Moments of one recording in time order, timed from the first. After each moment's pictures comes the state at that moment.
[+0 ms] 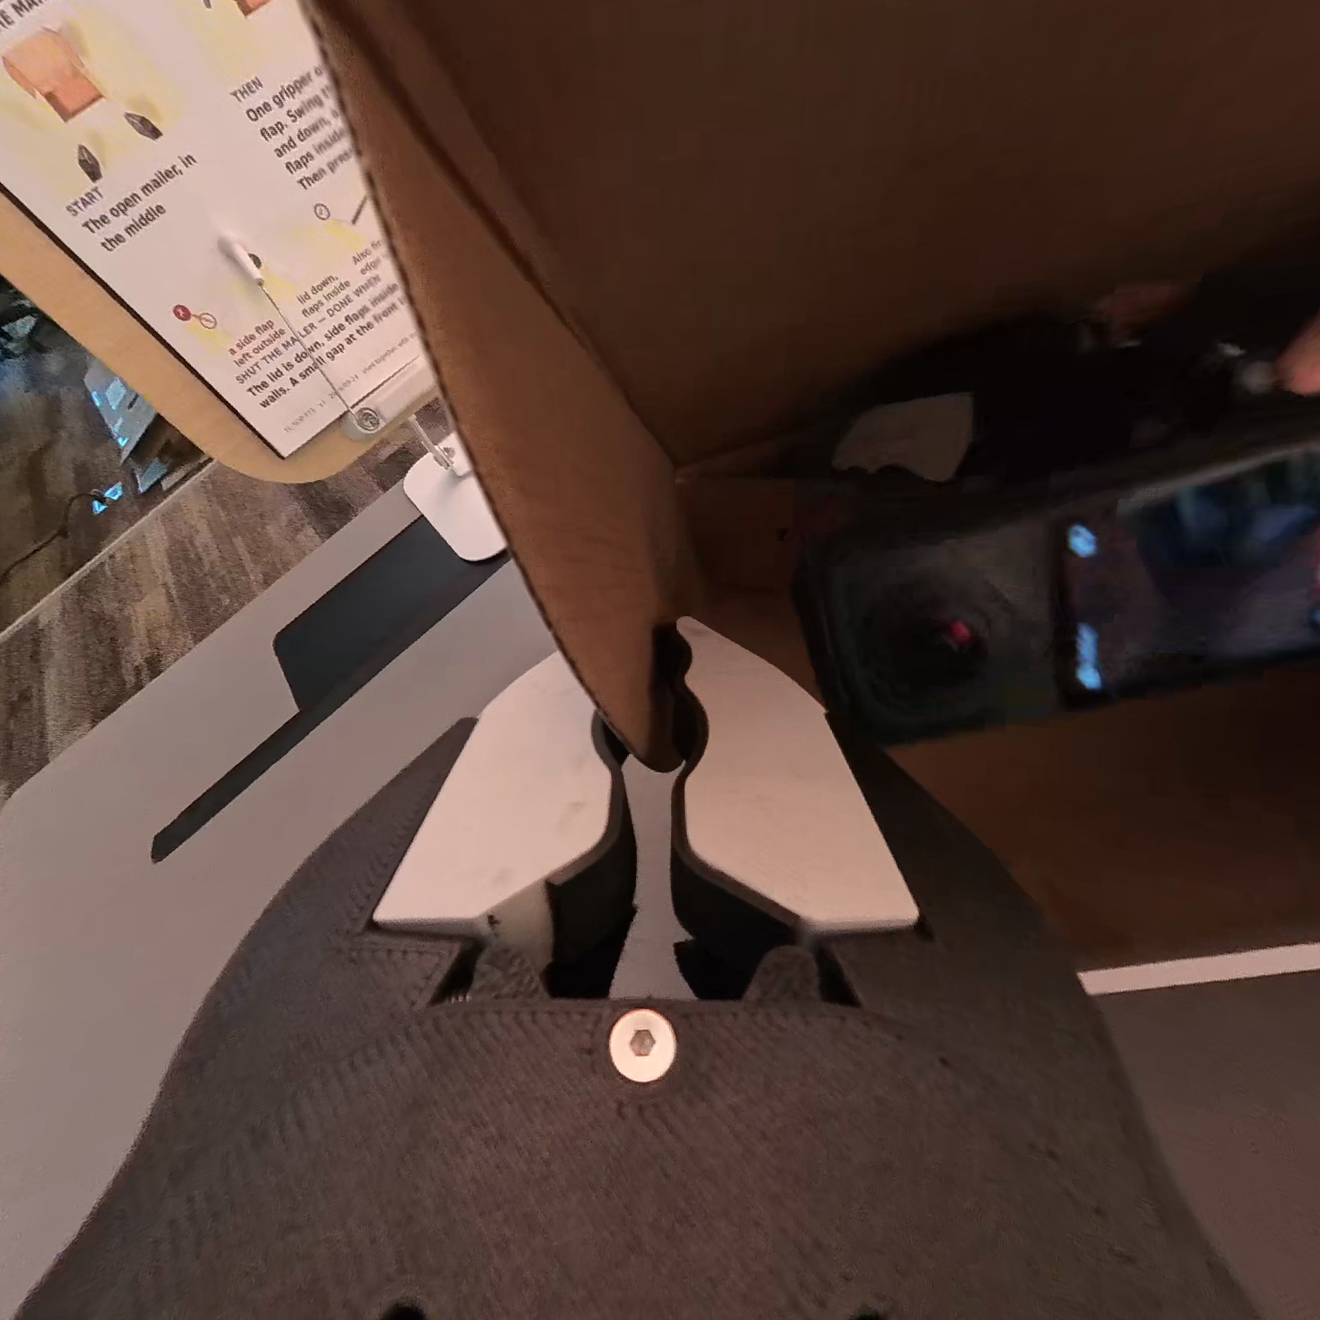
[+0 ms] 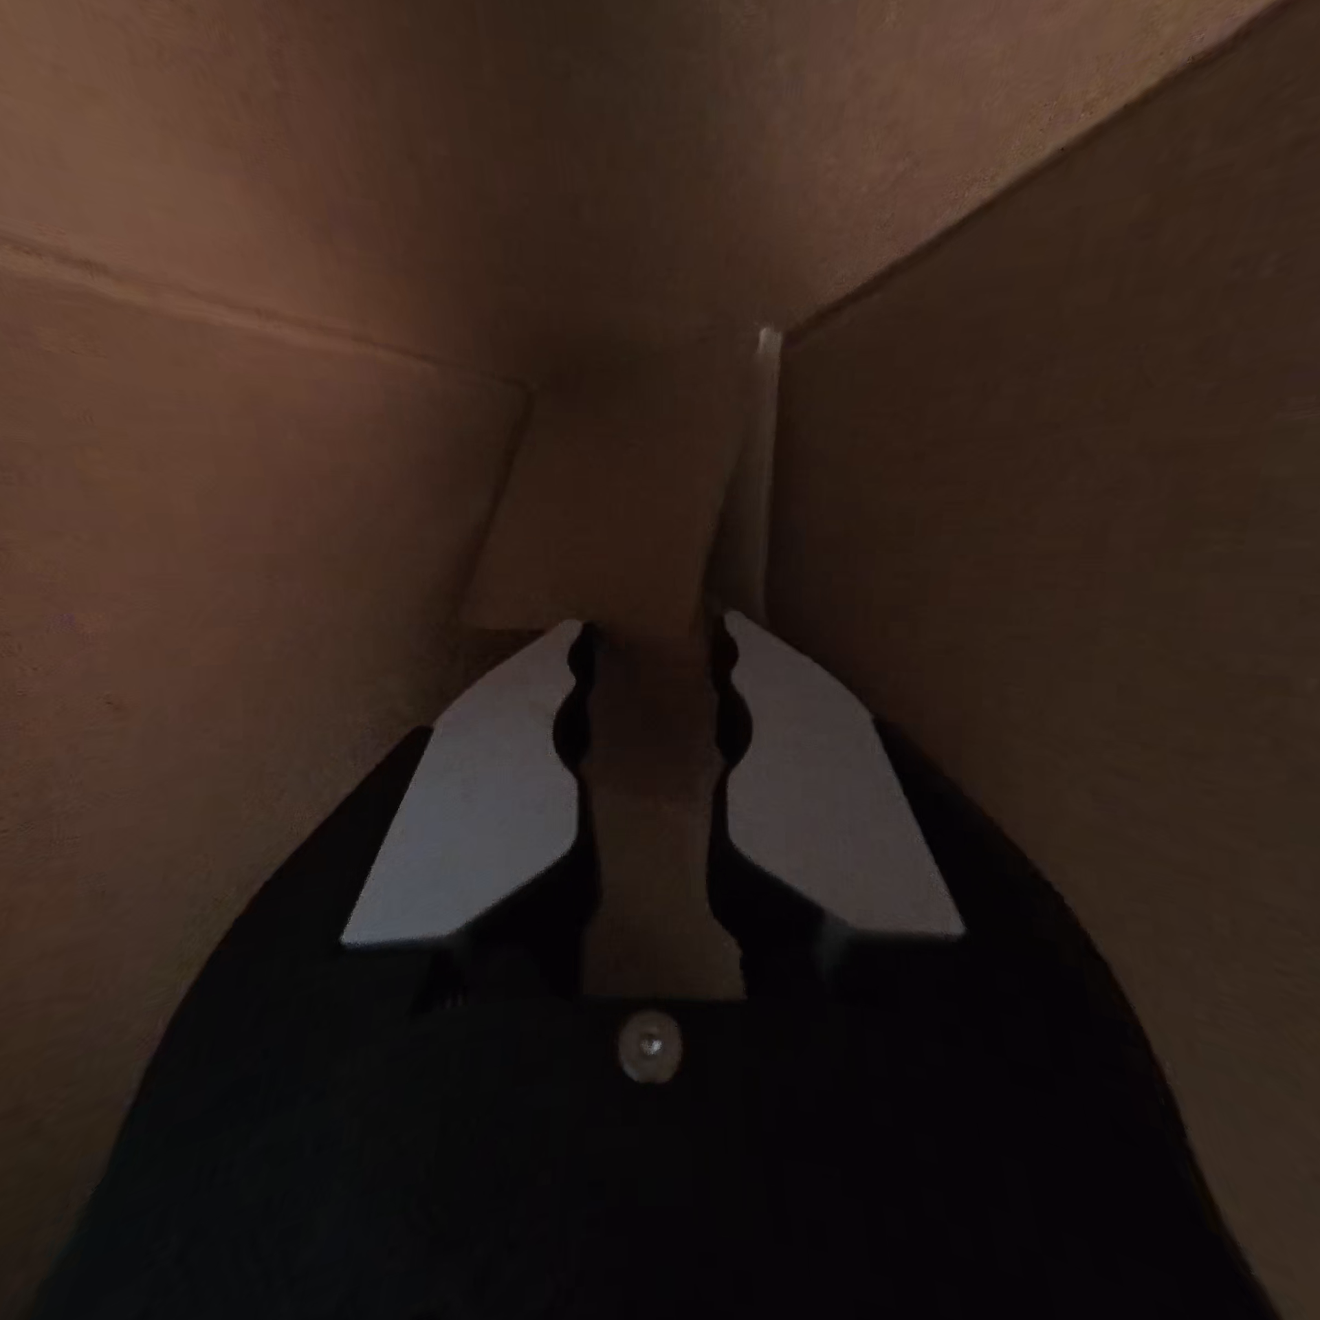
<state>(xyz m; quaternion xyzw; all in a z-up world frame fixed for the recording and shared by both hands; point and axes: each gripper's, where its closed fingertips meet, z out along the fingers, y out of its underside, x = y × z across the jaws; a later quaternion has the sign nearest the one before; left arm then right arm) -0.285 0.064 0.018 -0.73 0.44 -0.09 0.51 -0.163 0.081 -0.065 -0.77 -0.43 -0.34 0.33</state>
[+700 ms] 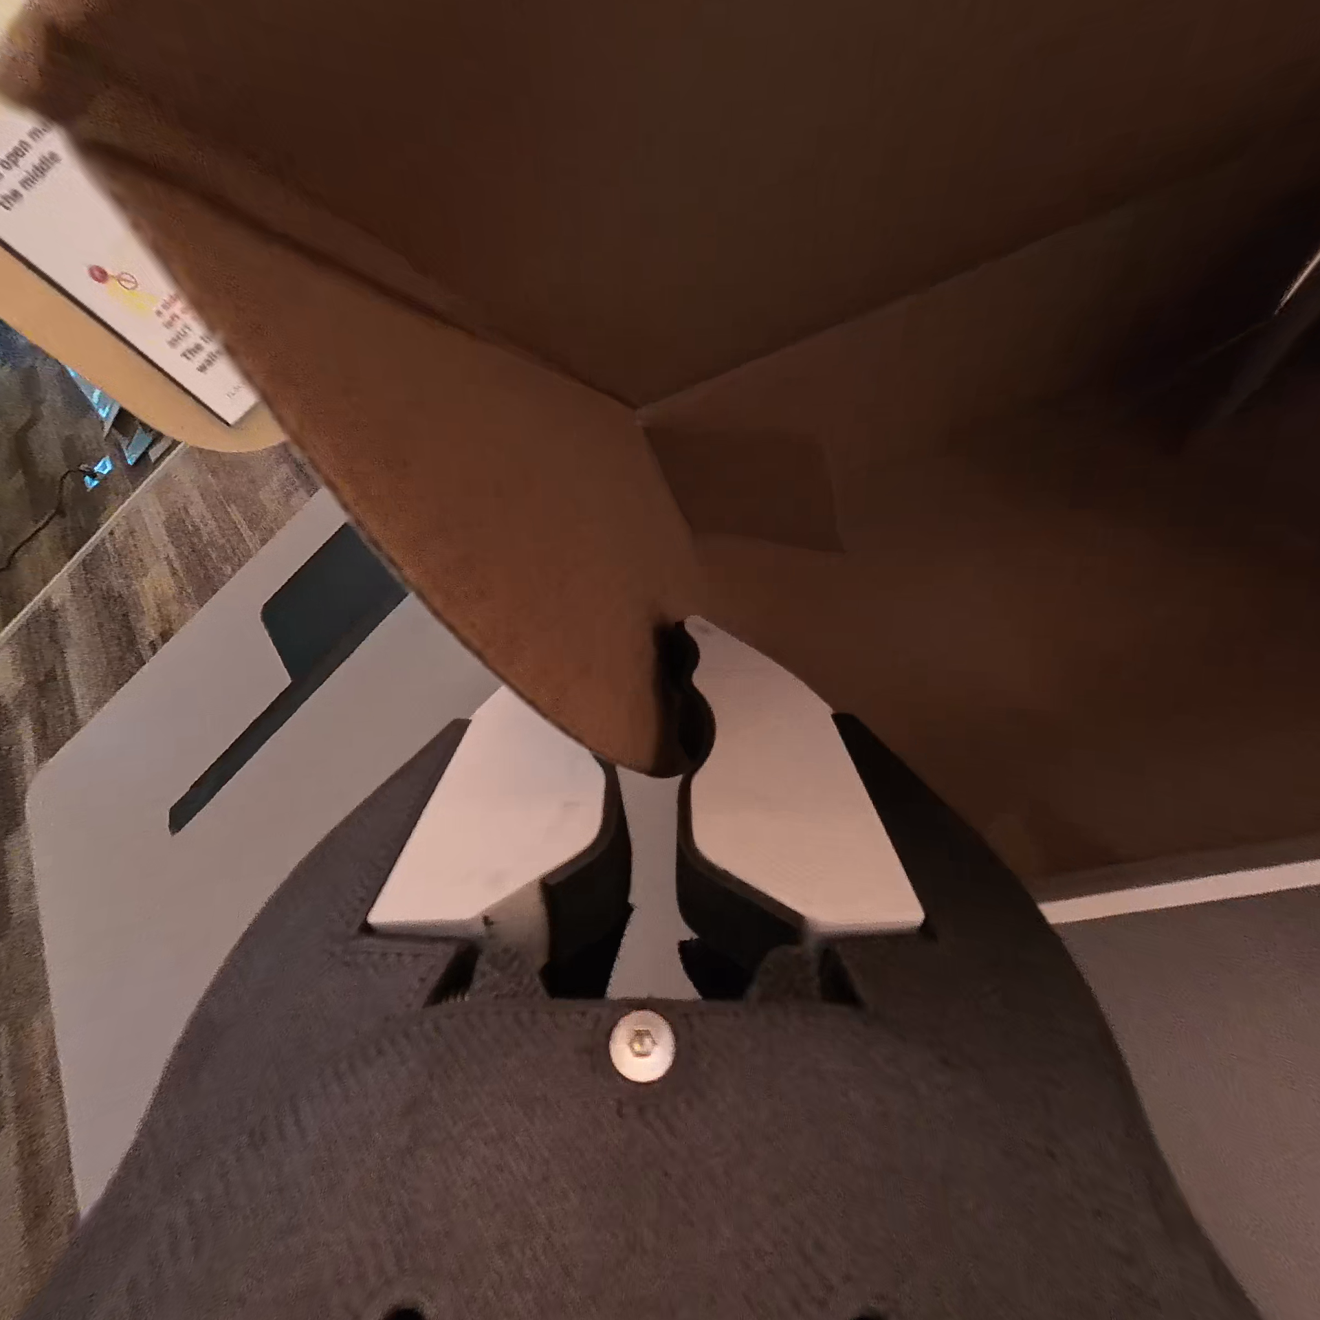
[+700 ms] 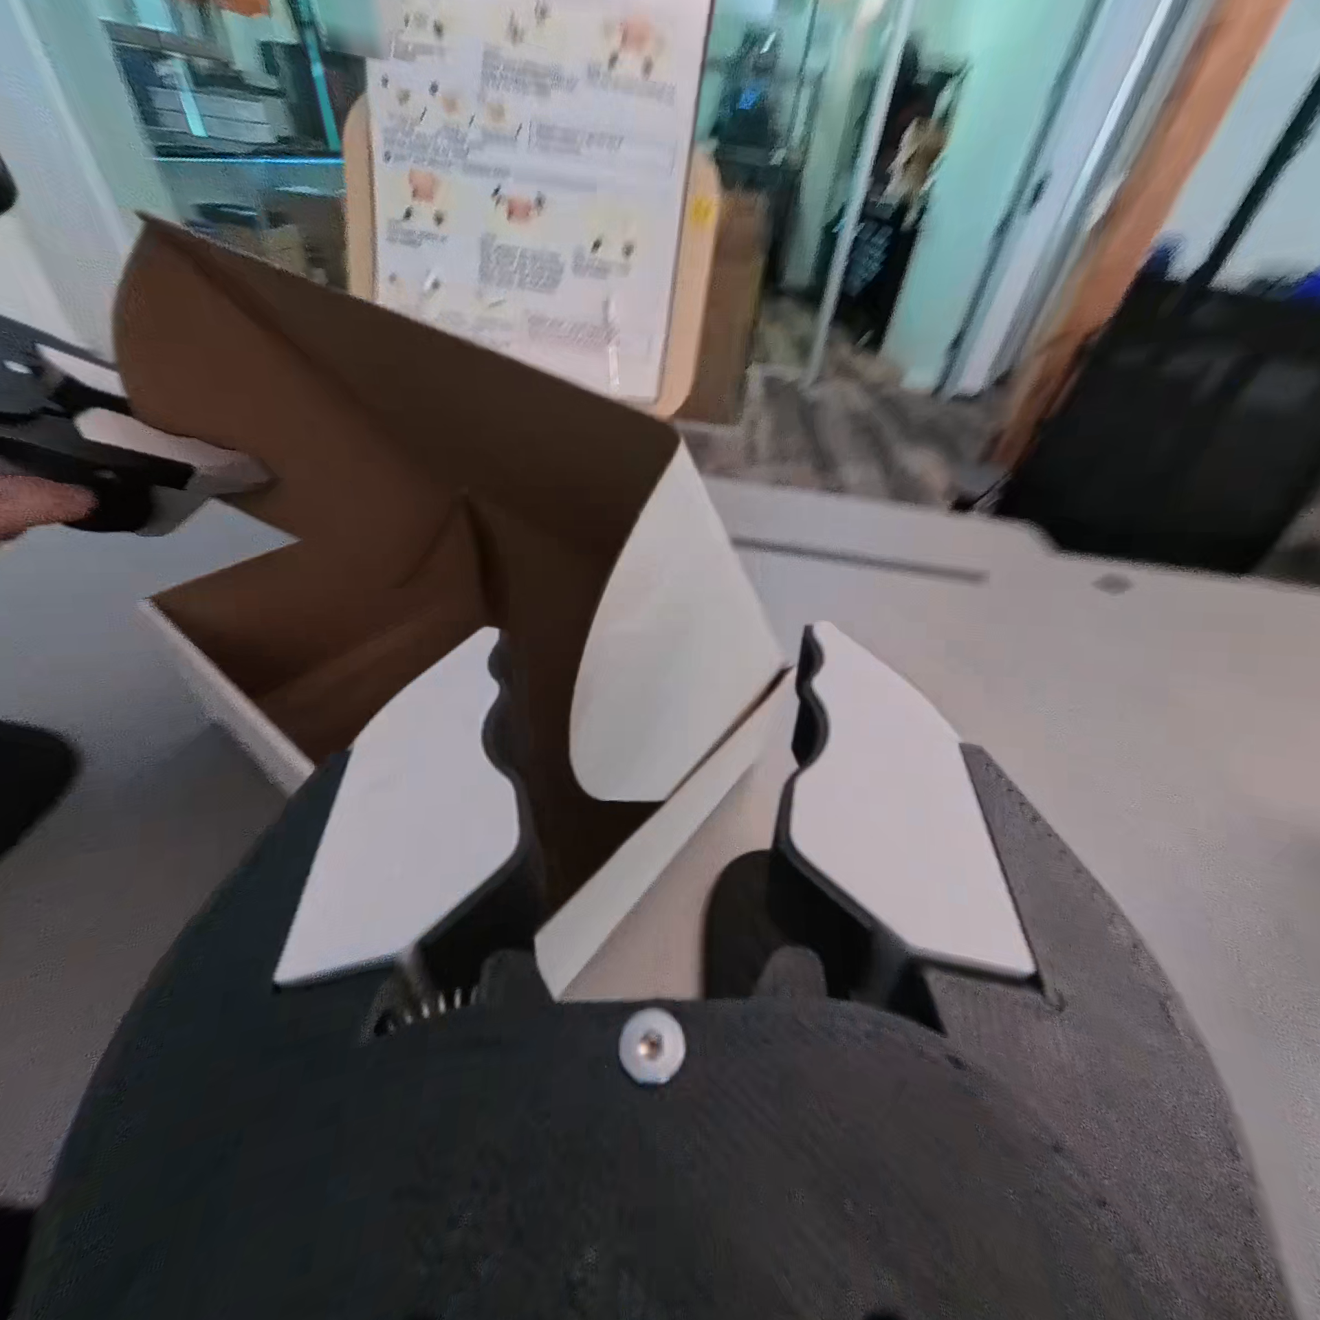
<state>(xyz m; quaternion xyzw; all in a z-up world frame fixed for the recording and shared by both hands) -0.283 0.048 0.004 -0.75 0.47 -0.06 0.47 -0.079 -0.178 0.077 -0.76 0.01 -0.07 0.65</state>
